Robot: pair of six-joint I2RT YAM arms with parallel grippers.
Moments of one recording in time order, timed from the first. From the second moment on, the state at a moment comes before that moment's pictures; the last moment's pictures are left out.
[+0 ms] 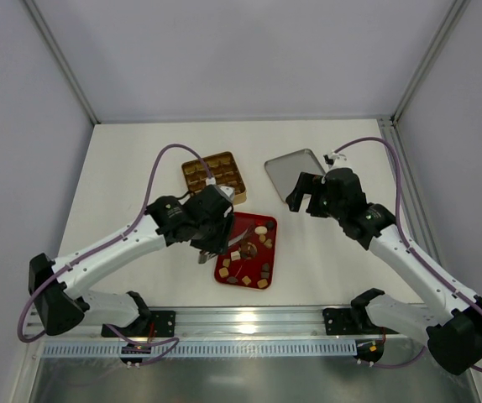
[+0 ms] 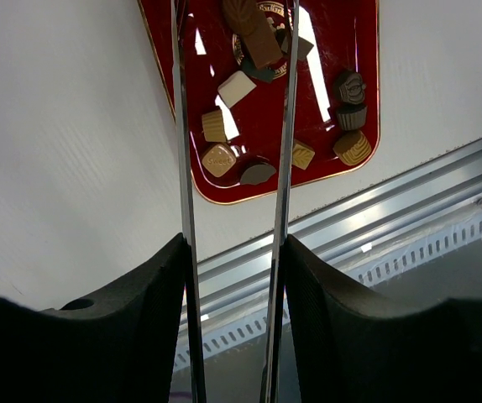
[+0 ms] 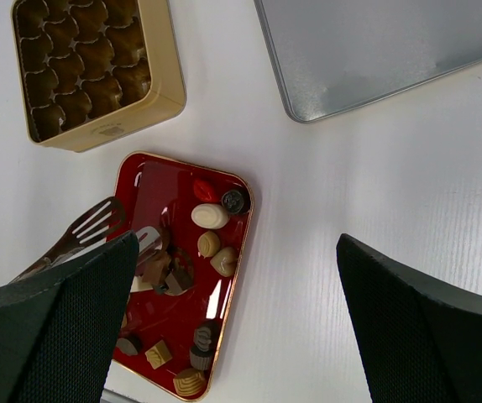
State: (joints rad) left arm -0.93 1.29 1.21 -1.01 -0.08 -0.58; right arm 0.48 1.04 0.87 -0.44 0.08 0.54
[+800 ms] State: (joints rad) left arm -0.96 1.31 1.14 -0.96 -0.10 -0.61; right arm 0.48 1.02 0.84 -0.43 0.08 0.54
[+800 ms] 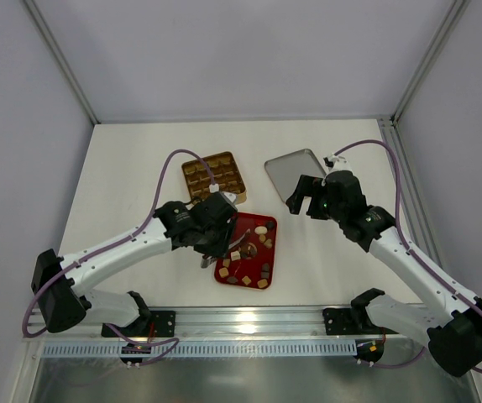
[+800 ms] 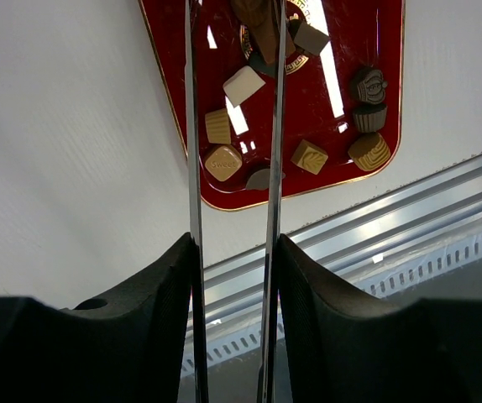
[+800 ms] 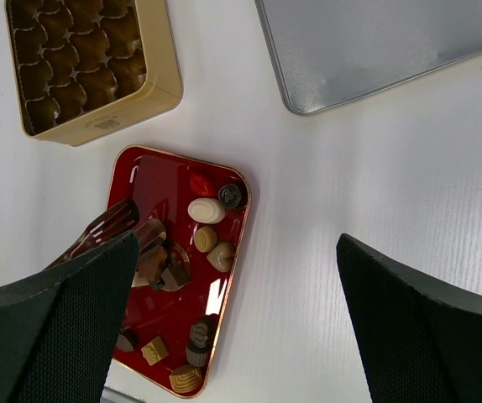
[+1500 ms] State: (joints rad) left arm -0.97 1.33 1.13 -0.95 -0.10 -0.61; right arm 0.48 1.03 0.84 -0.42 0.08 0.54
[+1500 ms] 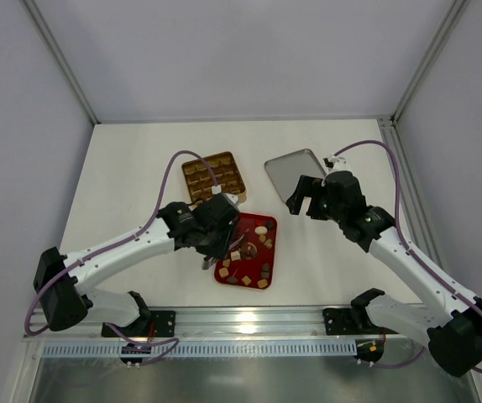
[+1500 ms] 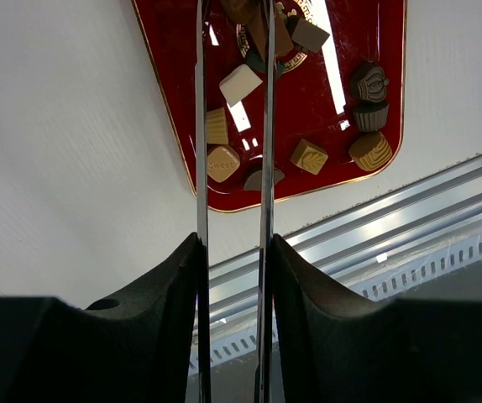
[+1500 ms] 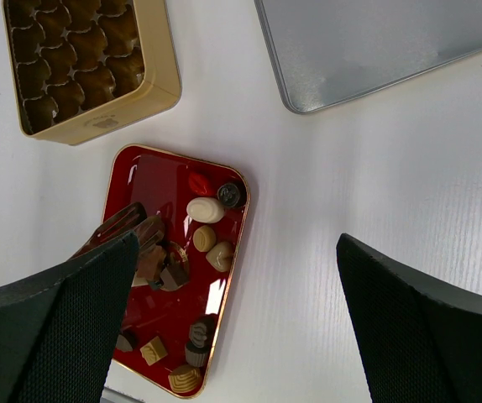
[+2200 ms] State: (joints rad) left arm -0.97 1.33 1.16 -0.96 -0.12 -0.61; right arm 0.48 1.03 0.83 -0.42 0.08 0.54
